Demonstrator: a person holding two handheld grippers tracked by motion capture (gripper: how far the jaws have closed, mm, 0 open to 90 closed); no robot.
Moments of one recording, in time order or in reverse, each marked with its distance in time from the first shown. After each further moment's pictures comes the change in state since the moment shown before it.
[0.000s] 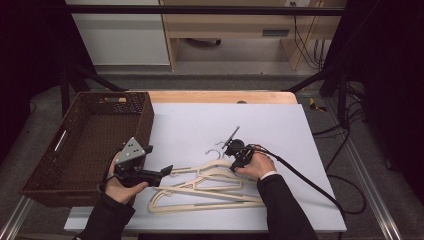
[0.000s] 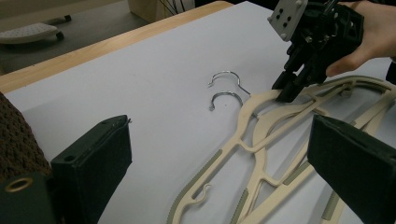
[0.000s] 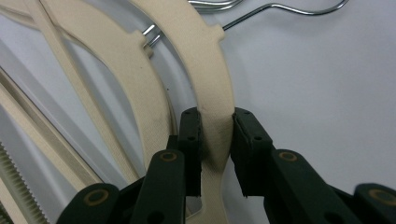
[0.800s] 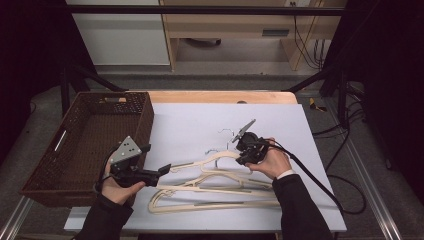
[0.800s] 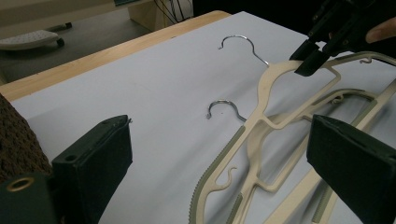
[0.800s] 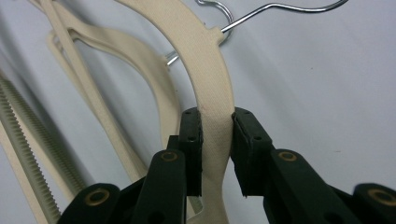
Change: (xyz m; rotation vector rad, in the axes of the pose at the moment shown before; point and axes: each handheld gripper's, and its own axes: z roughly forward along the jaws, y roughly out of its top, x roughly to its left) left arm -0.003 0.008 -0.012 -0.022 -0.007 -0.002; right arm 0.002 -0.019 -0.068 -0.169 -0.033 -0.086
